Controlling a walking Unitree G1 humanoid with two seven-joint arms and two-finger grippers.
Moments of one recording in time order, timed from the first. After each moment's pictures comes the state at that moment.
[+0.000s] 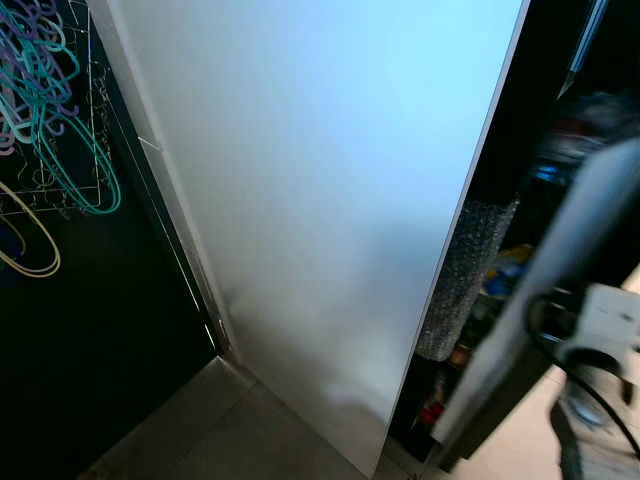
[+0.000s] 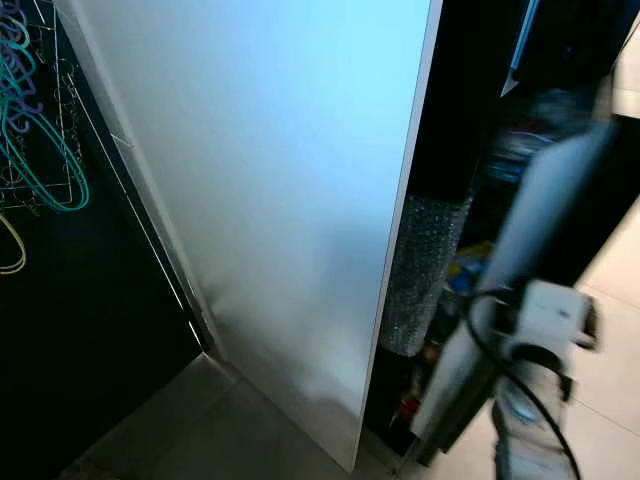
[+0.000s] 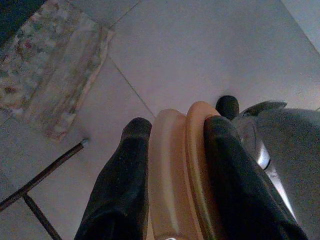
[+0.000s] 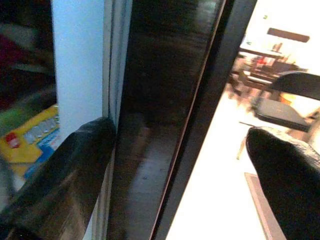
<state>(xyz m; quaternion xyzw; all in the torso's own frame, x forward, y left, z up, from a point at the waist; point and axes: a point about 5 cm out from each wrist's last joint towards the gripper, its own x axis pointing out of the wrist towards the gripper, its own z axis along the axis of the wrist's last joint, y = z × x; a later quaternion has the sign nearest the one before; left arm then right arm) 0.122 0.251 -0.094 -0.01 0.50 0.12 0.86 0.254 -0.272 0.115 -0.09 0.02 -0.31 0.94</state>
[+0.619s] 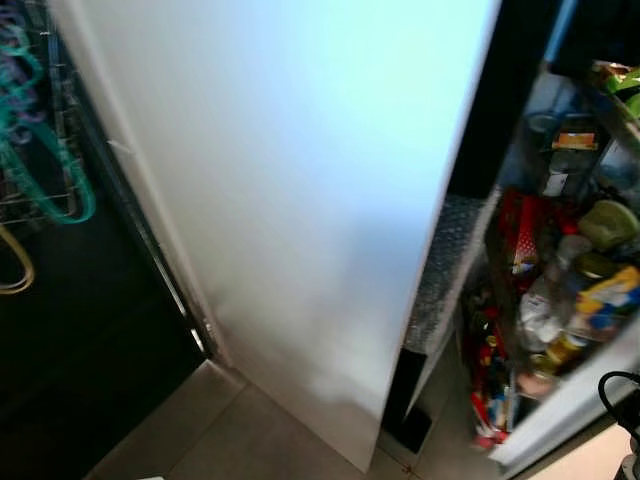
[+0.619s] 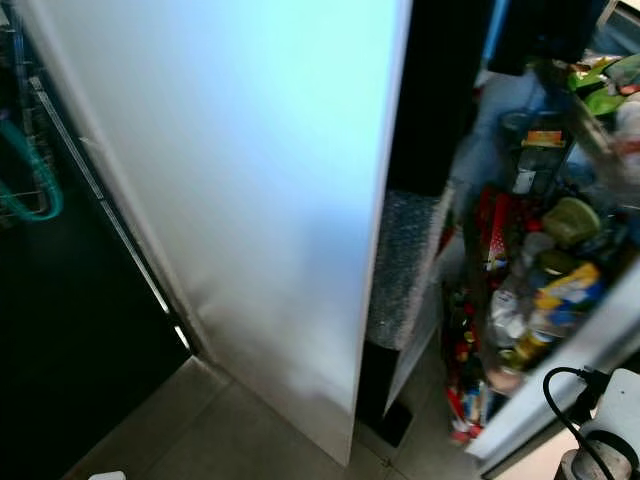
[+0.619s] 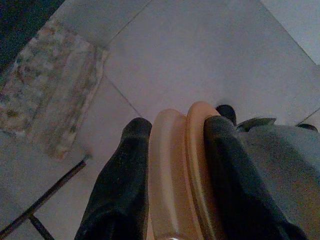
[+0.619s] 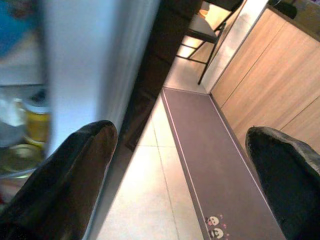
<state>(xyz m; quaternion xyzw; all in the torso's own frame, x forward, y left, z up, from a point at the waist) 0.134 0.251 -0.090 0.00 0.49 0.11 0.87 0.190 -0.341 0.053 -0.09 0.16 -0.45 0.88</state>
